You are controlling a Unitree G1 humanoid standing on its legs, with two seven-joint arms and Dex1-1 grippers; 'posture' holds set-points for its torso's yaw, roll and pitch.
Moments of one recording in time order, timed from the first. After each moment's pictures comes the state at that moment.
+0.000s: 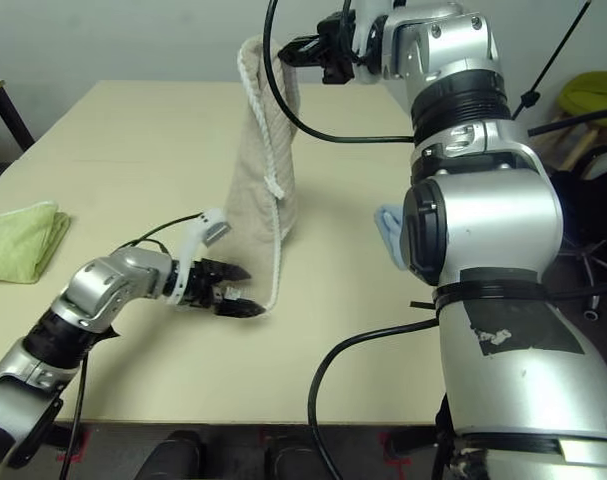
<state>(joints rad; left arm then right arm) -0.68 0.39 -0.45 0.03 -0.34 0.89 -0.88 -1.67 -0.48 0.02 1.15 -0.01 0.44 1.00</state>
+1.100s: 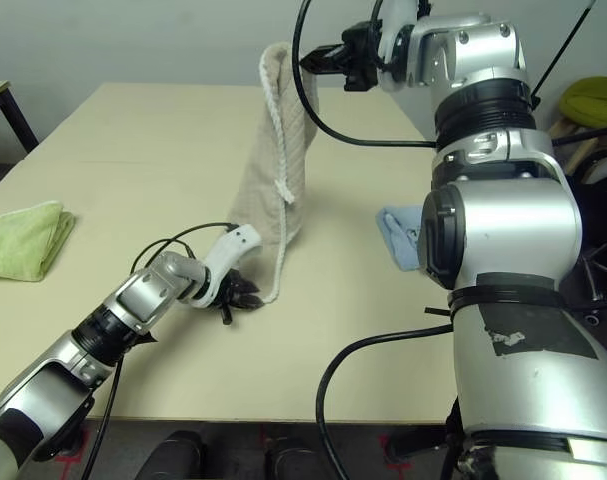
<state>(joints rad) -0.67 0.42 -0.43 0.06 -0.19 0.92 -0.95 -1.52 -0.60 0.03 1.05 0.00 0.52 1.12</state>
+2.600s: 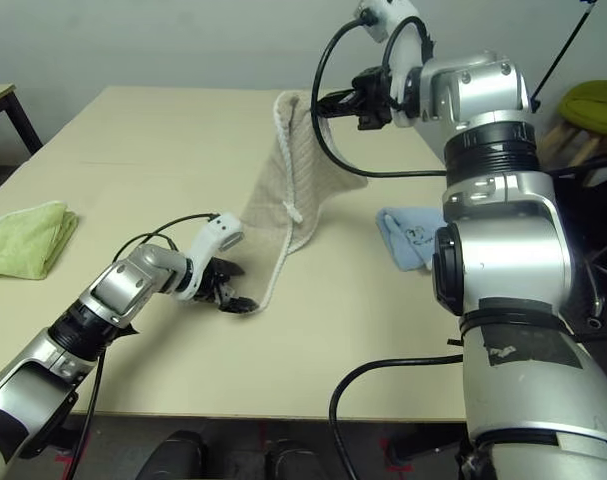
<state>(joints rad) -0.70 0.37 -0.51 0.15 -0.12 0.77 -0.88 -1.49 -0.59 0.10 0.96 0.00 0.56 1.15</state>
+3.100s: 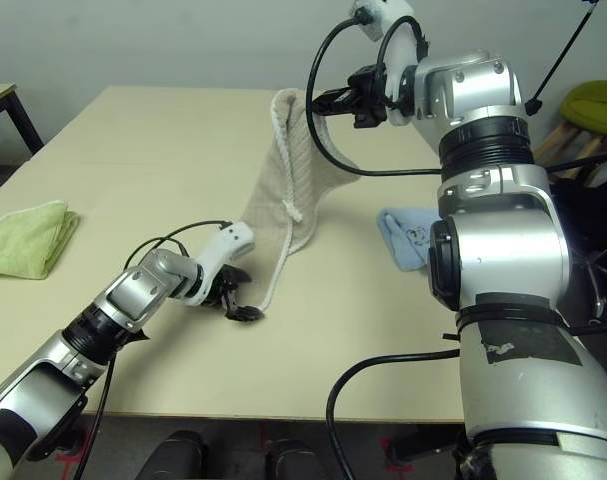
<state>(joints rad) -0.69 0.33 -0.57 0.19 -0.03 0.75 -0.88 -1.49 -0.59 0.10 0.99 0.00 0.55 1.15</state>
